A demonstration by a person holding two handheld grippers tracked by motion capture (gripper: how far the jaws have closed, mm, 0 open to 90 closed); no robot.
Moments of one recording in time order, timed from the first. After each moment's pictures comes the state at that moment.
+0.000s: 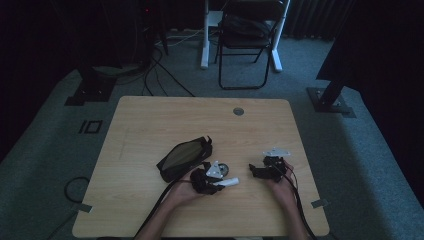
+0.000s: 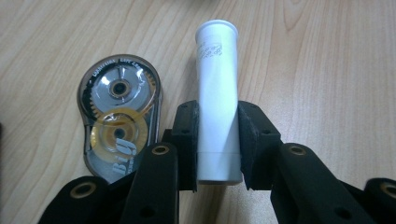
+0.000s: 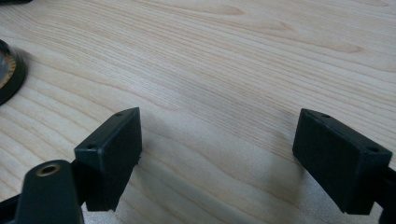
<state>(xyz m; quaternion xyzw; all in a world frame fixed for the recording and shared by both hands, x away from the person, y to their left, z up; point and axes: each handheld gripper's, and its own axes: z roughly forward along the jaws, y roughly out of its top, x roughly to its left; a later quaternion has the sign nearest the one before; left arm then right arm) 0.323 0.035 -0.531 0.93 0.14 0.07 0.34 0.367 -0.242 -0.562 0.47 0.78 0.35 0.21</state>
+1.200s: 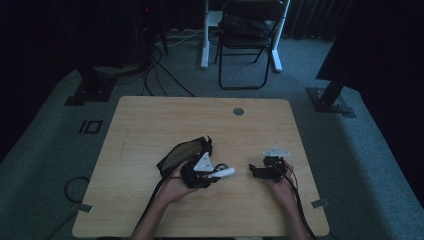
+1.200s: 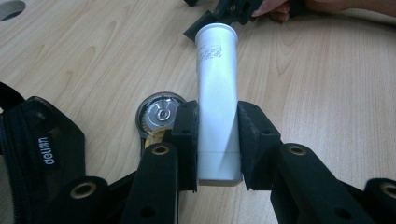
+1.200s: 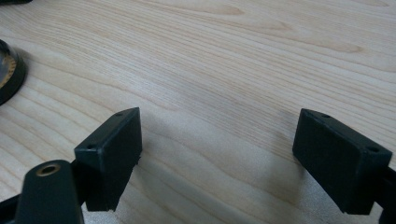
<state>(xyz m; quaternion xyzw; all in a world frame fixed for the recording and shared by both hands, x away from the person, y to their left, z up) 0.316 0.061 -0.487 0.90 0.15 0.11 0.39 0.367 -0.242 -0.562 0.47 0.78 0.35 0.21</state>
